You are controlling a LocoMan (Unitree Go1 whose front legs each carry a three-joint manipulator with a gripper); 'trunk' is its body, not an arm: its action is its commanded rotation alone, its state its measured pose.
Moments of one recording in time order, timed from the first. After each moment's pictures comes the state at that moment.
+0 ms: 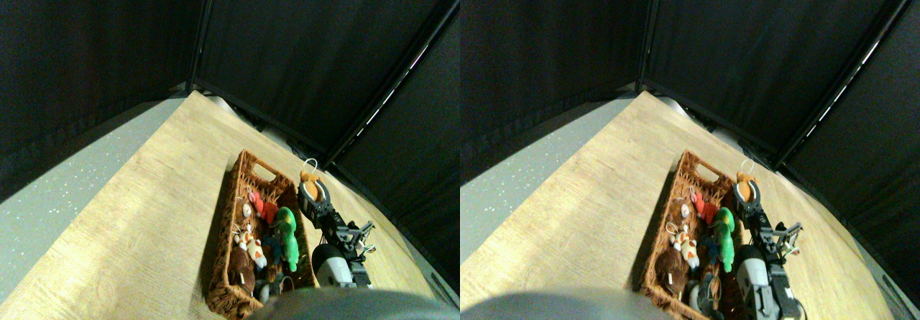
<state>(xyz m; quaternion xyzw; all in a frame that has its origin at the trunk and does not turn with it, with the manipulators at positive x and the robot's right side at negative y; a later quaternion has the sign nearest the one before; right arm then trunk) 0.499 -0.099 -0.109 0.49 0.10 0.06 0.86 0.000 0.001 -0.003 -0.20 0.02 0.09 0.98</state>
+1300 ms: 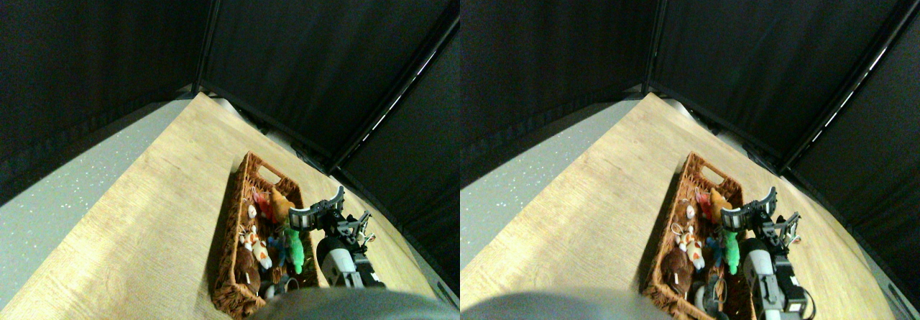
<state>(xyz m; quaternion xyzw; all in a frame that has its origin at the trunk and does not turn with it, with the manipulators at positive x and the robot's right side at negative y) 0.504 -0.096 -0.122 0.43 0.17 0.07 0.88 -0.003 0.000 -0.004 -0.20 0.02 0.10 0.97</state>
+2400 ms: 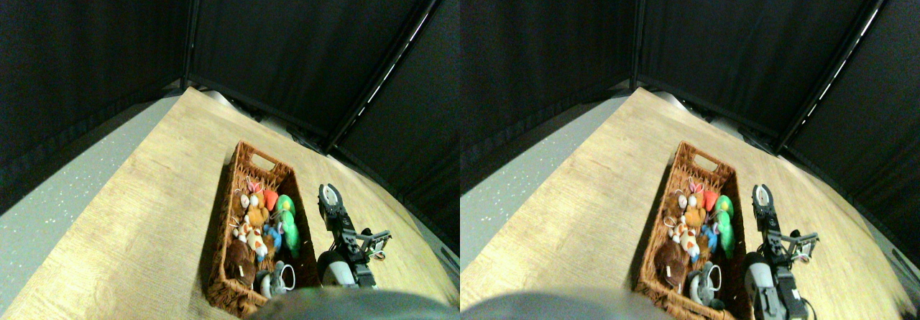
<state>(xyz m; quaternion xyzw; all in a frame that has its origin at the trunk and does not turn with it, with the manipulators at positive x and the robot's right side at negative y) 0.493 -0.164 -0.125 0.47 -0.02 -0.06 0.88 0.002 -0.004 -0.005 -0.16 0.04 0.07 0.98</state>
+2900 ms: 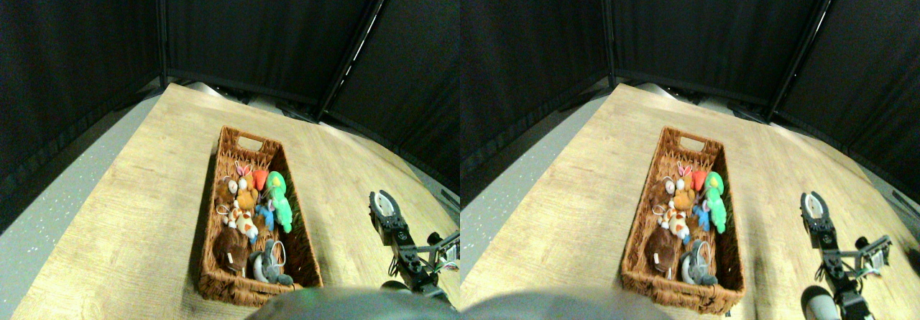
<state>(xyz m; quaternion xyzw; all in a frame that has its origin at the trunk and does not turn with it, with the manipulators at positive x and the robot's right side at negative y) 0.442 -0.265 -0.120 0.42 -0.05 -0.13 0.90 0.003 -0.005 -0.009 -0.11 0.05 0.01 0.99</state>
